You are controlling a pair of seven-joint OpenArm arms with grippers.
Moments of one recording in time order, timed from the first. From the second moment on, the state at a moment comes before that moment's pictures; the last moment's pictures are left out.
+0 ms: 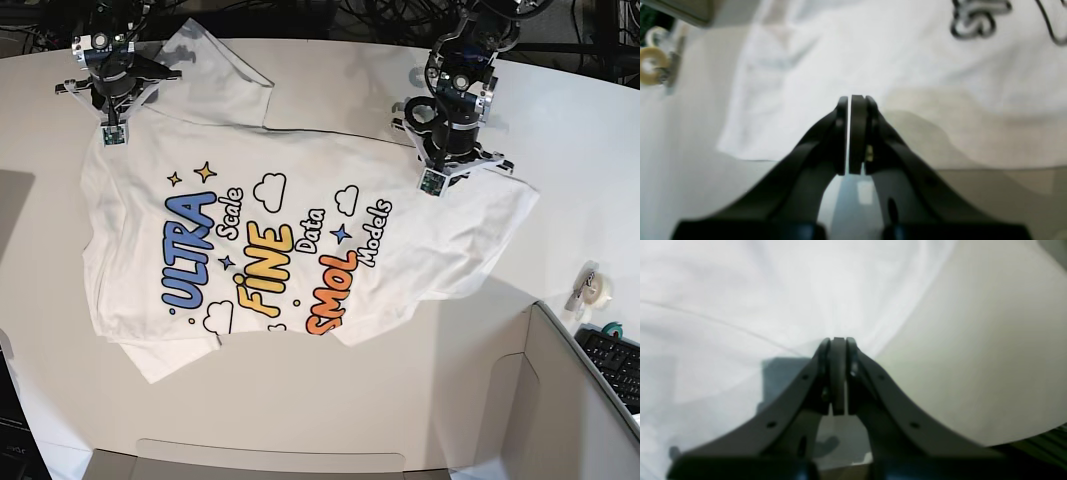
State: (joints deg) left arm 12.9 -21.3 19.7 101.2 7.0 12.4 38.7; right arm -28.8 6.1 15.9 116.8 -4.2 12.1 -57.8
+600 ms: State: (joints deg) left arm 16.7 -21.6 19.1 101.8 7.6 13.0 38.6; right arm -24.9 19.6 17.9 106.2 -4.2 11.8 -55.6
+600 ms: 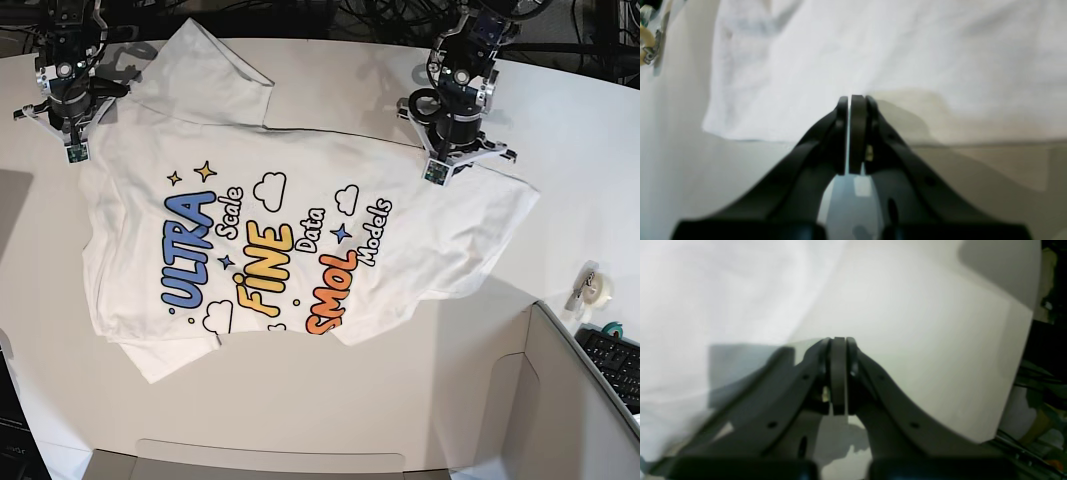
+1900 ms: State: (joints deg) left arm 20.3 -20.7 13.0 116.4 7.6 17.3 38.9; right arm -19.7 11.3 10.6 107.1 2.2 11.8 -52.3
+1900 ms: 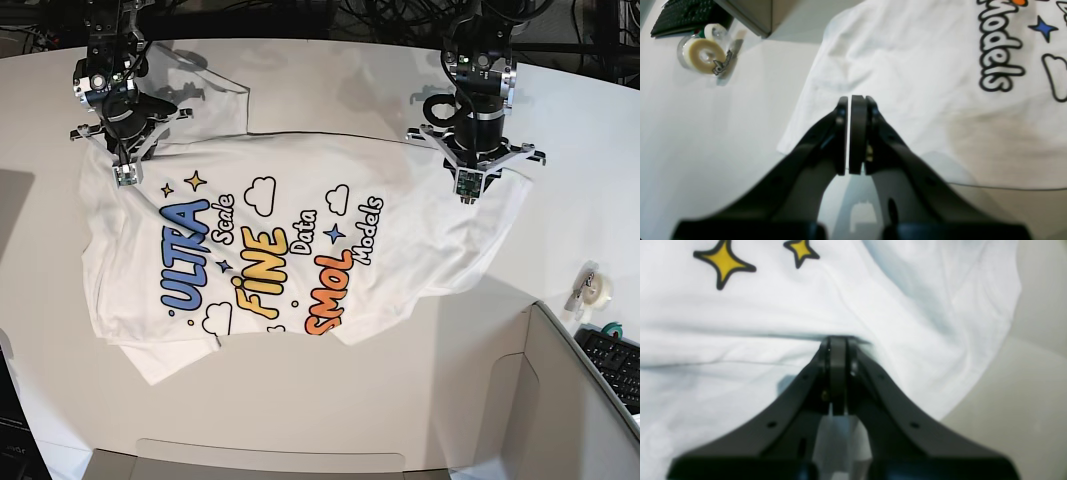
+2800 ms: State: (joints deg) left arm 13.1 -13.2 2.1 116.0 8.2 17.9 38.9; right arm -21.8 13.3 15.9 117.8 0.7 12.2 -57.2
